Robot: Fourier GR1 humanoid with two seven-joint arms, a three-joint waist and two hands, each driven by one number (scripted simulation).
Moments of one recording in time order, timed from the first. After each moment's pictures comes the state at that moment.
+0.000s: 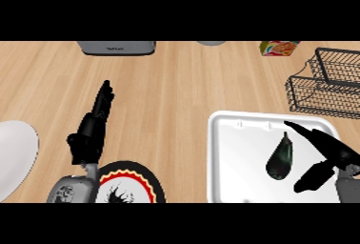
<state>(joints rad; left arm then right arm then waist) -0.14 0.03 -0.07 -1.55 -0.17 0.17 0.04 -0.11 -0.33 -0.11 -1.46 0.59 0.67 0.30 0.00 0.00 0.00</state>
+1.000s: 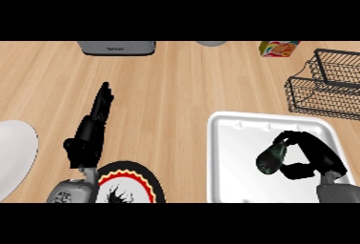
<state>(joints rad) -0.12 0.01 -0.08 -1.60 -0.18 0.16 0.06 -0.08 -0.27 -0.06 -1.38 0.76 0.37 0.14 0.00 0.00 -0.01</state>
